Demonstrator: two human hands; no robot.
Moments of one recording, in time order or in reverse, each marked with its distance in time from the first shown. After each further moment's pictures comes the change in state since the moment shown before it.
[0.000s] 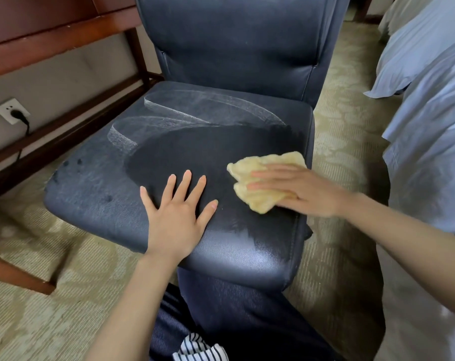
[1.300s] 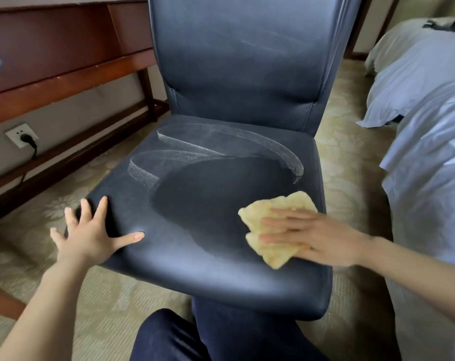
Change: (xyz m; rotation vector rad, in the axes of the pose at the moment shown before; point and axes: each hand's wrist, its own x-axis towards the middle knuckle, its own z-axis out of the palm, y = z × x) left_hand 0.042 -0.193 -0.015 -0.130 -0.167 -0.385; right_hand 0.008 -0.039 -0.010 -0.195 -0.211 0.006
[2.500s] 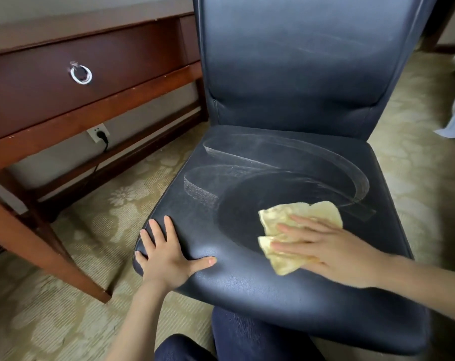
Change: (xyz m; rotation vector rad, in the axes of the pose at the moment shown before) left_hand -0.040 0.034 0.020 -0.166 -0.119 -0.138; right_hand 0.075 -0.007 -0.001 0.042 -0.094 0.033
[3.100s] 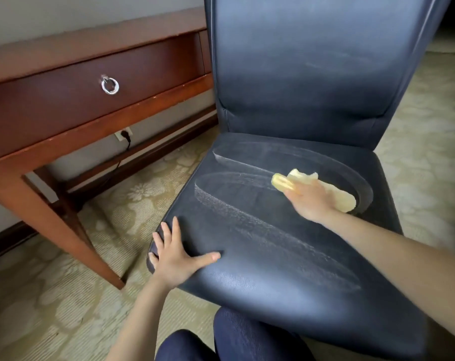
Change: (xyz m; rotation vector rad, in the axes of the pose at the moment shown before) left_hand -0.027 0.014 -0.013 -0.259 0.010 -0.066; right_hand 0.092 0.035 -0.042 0.299 0.243 0.702
